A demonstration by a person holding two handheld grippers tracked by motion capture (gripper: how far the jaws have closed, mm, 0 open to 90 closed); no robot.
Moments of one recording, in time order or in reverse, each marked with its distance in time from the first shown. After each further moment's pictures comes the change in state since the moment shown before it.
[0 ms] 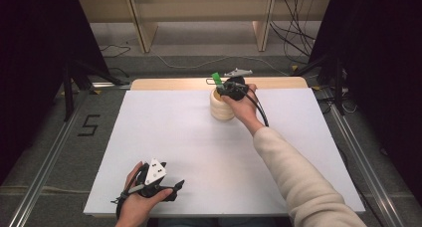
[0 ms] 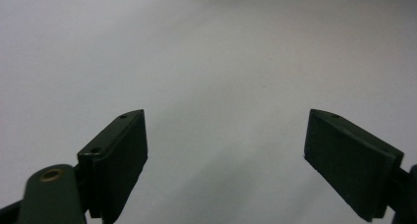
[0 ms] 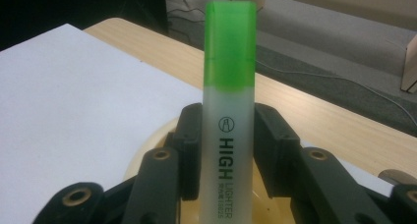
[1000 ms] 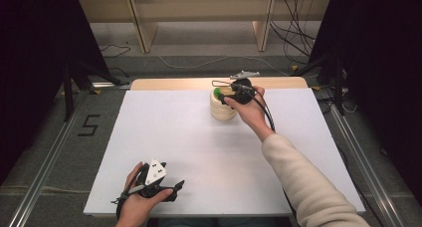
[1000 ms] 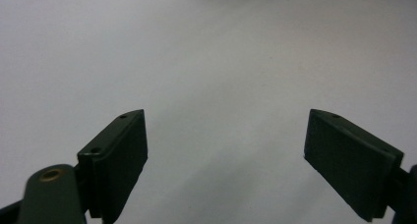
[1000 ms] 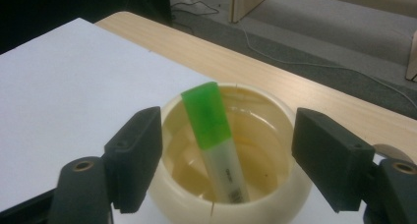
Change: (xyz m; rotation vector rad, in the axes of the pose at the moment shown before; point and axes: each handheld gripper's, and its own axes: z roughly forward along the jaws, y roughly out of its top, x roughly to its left) left arm -0.001 0.000 0.000 0.004 0.002 0.000; right arm 0.000 -0.005 -0.031 0.027 0.017 0.026
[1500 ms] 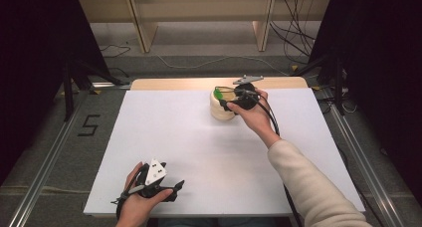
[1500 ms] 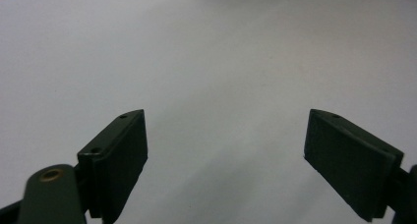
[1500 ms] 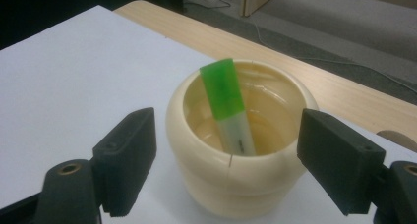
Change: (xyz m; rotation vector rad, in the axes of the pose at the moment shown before) left arm 0.000 0.000 0.000 0.000 0.004 0.001; right arm 0.005 -0.011 -0.019 0.025 0.042 -0.022
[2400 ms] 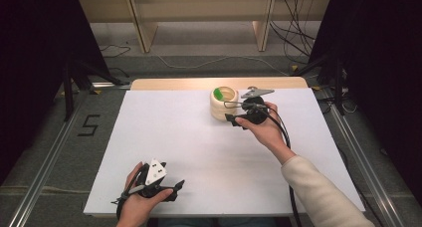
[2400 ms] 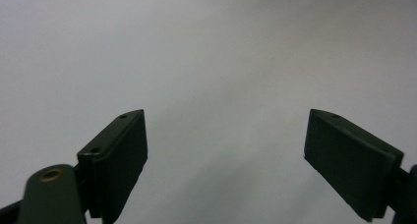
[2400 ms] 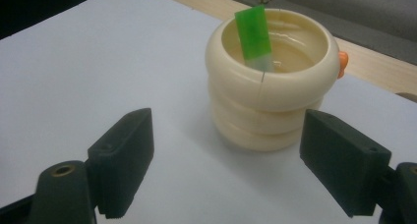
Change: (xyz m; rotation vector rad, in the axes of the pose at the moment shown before) left arm 0.000 0.000 0.001 0.000 0.003 -0.004; right arm 0.011 -0.033 -0.040 0.033 0.066 -0.013
